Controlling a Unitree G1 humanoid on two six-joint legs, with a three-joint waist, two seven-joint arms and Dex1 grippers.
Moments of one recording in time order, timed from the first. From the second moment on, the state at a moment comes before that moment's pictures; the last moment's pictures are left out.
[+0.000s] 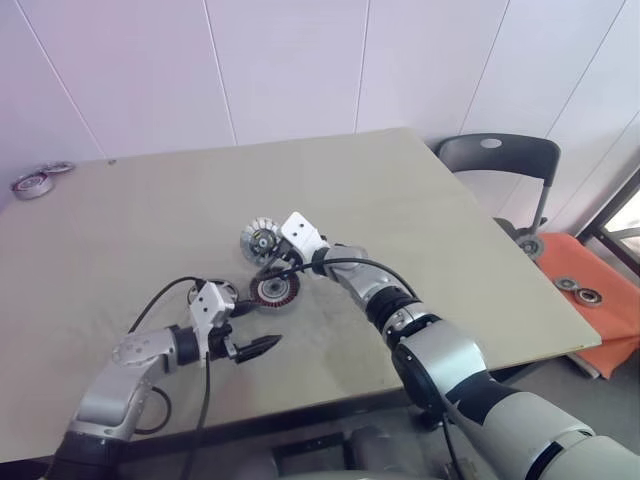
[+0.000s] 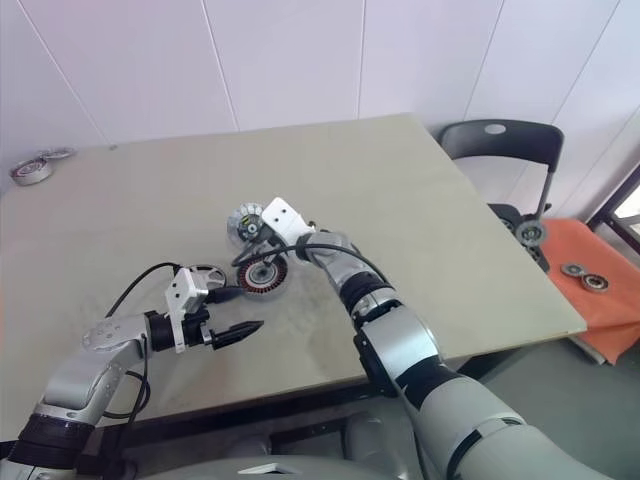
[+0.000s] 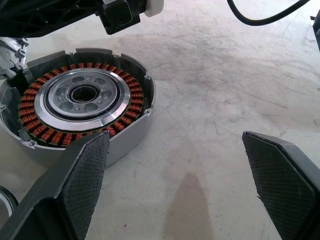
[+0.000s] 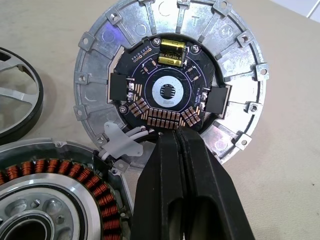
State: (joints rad) left arm 0.02 0.59 -0.02 -0.14 -0.38 0.32 -0.94; right arm -1.02 0.09 0.18 1.23 -0.12 -0.12 0.54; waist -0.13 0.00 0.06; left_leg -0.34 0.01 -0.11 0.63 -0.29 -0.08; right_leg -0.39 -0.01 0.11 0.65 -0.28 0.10
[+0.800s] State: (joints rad) left arm 0.01 0.58 -0.02 -0.13 -0.38 0.32 -0.94; right arm -1.04 0.09 0.08 1.22 -0.06 0.01 0.59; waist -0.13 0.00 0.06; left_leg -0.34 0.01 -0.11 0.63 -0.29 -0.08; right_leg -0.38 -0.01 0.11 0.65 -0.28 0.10
